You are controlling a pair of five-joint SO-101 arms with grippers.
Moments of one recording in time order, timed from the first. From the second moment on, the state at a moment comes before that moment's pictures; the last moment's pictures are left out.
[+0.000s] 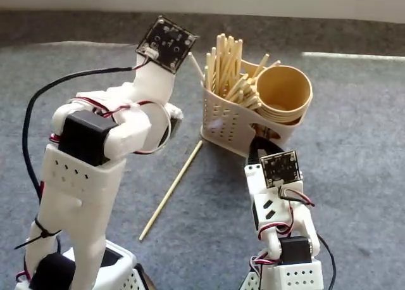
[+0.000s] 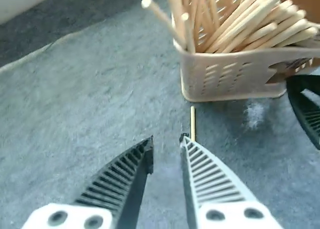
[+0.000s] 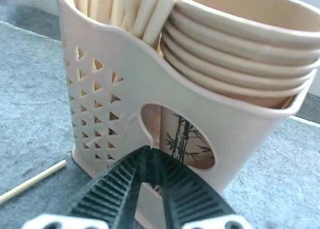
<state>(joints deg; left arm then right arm) 16.7 -25.1 -8.7 95.7 -1.5 -9.0 -104.3 95.7 30.0 16.3</state>
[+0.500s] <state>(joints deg) 16.5 -25.0 23.2 83.5 -5.6 -9.0 -104.3 95.7 30.0 16.3</state>
